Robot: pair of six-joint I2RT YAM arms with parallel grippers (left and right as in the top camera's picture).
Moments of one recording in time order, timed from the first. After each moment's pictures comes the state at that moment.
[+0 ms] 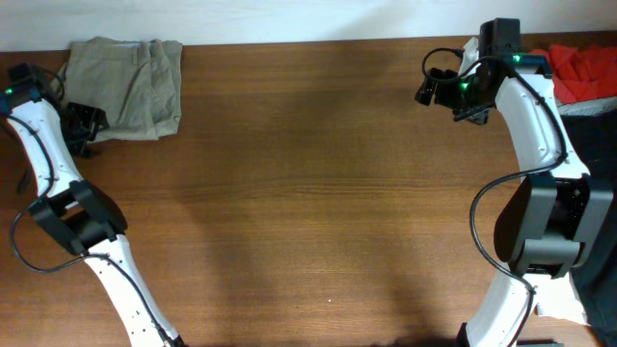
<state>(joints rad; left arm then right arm) 0.49 2.89 2.92 -1.44 0.20 -0.78 -0.10 2.08 1.85 -0.94 -0.29 0.23</state>
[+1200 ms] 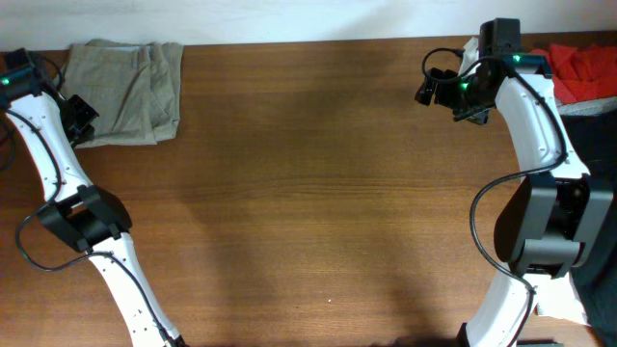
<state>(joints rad) 0.46 2.89 3.10 -1.59 0.05 -0.36 -0.10 2.08 1.85 -0.94 -0.29 0.23</state>
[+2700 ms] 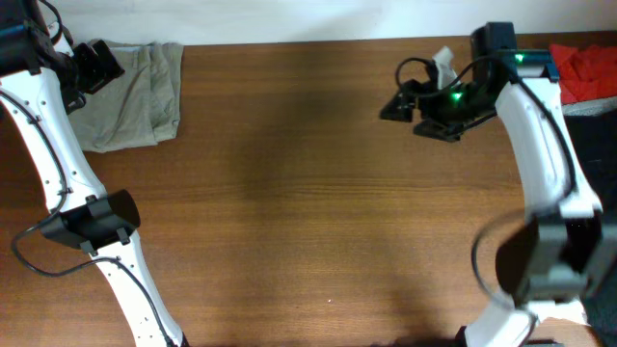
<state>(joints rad) 0.33 2.56 3.10 -1.68 0.18 -0.28 0.01 1.87 1.84 -1.27 -0.69 0.11</state>
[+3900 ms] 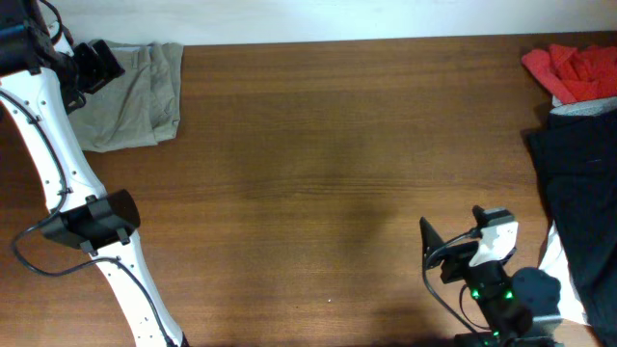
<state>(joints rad) 0.33 2.56 3.10 -1.68 0.18 -0.28 0.03 0.21 0.39 -0.45 -0.21 0.04</state>
